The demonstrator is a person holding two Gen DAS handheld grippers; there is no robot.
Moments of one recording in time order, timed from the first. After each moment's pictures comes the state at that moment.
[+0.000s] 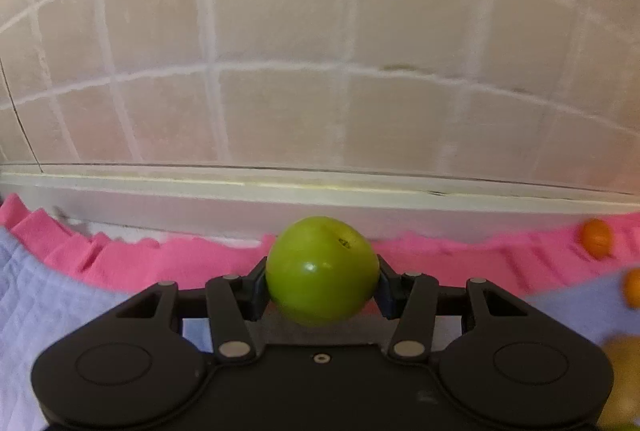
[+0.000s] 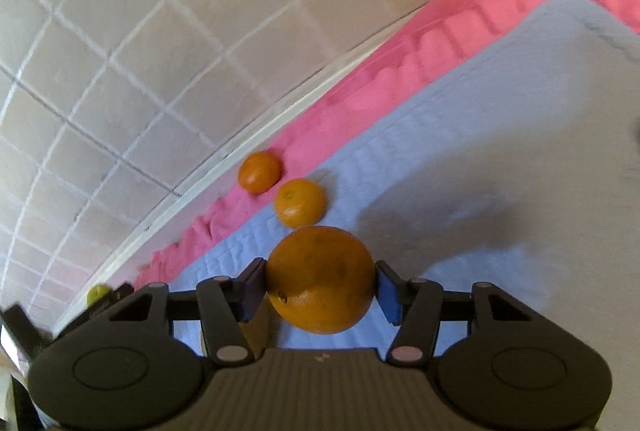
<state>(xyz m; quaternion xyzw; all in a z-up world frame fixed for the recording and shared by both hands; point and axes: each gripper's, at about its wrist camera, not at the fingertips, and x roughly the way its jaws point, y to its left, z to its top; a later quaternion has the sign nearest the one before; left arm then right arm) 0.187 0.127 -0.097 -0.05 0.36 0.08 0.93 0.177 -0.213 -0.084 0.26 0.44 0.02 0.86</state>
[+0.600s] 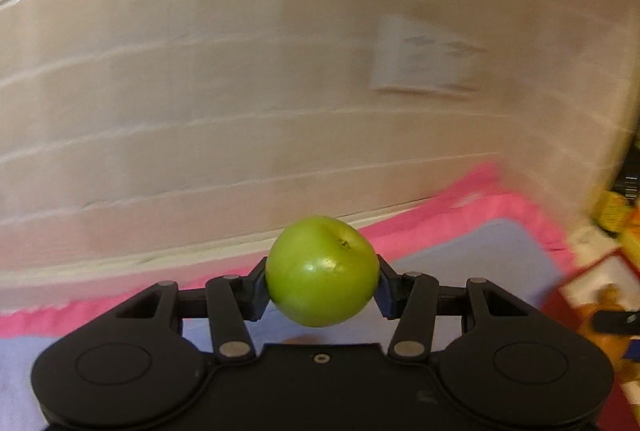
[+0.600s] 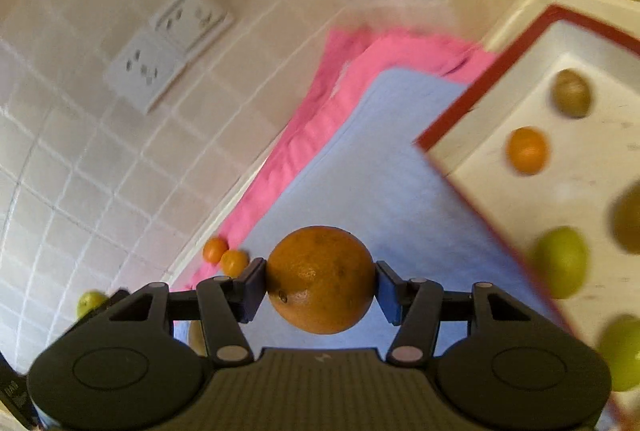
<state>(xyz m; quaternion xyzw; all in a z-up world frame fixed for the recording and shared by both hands) 0.118 -0.068 0.021 -0.01 0.29 -0.15 0.95 0.028 -0.334 -0.028 0.35 0.33 -0.06 0.87</state>
